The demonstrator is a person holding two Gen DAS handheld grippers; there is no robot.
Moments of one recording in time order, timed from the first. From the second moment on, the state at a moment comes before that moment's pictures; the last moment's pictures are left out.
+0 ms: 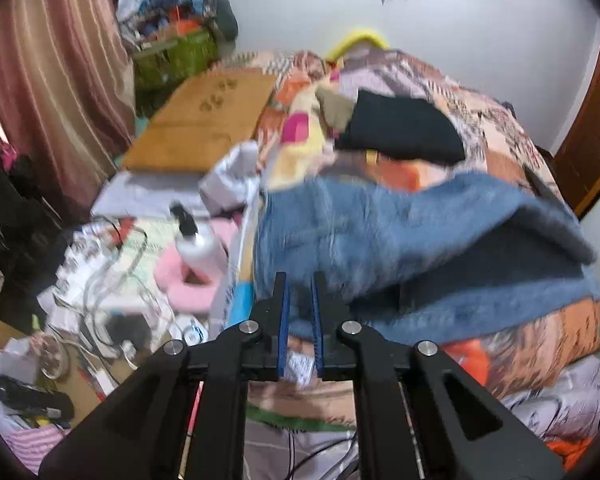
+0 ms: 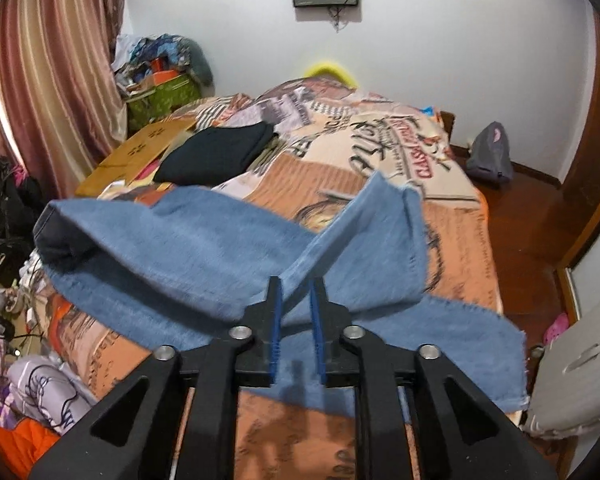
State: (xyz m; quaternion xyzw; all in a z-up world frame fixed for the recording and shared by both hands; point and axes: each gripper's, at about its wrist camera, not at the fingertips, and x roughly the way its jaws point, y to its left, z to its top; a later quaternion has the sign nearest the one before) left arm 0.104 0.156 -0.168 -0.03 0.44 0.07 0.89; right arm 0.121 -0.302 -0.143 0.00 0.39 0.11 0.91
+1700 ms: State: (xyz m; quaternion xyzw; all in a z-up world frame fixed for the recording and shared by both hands) left arm 0.256 -0.057 -0.150 0.04 0.44 -0.10 0.89; right arm 0.190 -0.465 -0.113 0.12 0.39 0.01 0.91
